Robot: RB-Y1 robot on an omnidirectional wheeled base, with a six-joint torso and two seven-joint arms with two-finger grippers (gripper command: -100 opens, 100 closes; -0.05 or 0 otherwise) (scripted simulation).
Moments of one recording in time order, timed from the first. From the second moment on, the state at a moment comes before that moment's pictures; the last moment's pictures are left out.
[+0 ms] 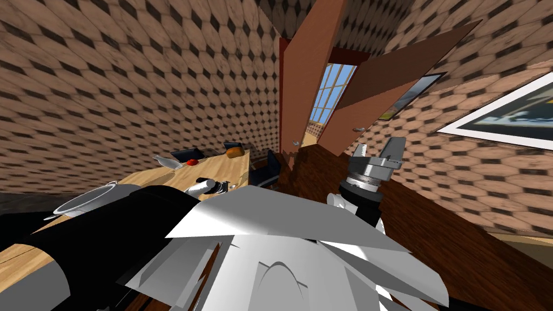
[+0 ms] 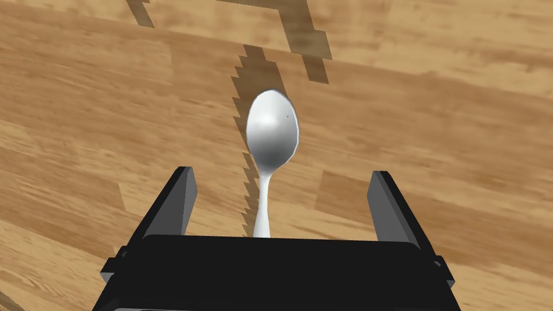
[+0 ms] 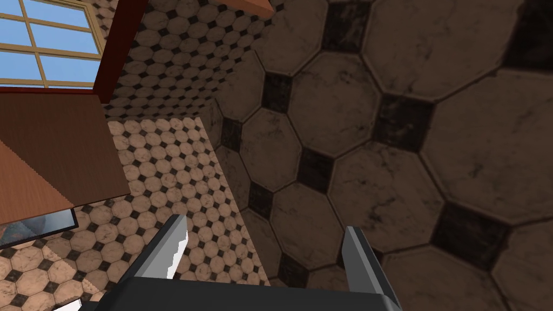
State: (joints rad) left arm 0.47 0.74 0.33 -1.29 1.02 0.94 -0.07; right arm 0.48 0.05 -0.05 -2.38 0.09 -0.50 0.02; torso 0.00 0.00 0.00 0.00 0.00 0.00
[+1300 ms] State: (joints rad) left arm 0.44 0.72 0.32 -1.16 1.02 1.02 -0.02; right arm 0.48 0.05 -0.05 -2.38 0.09 -0.50 0.02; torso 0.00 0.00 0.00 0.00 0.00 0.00
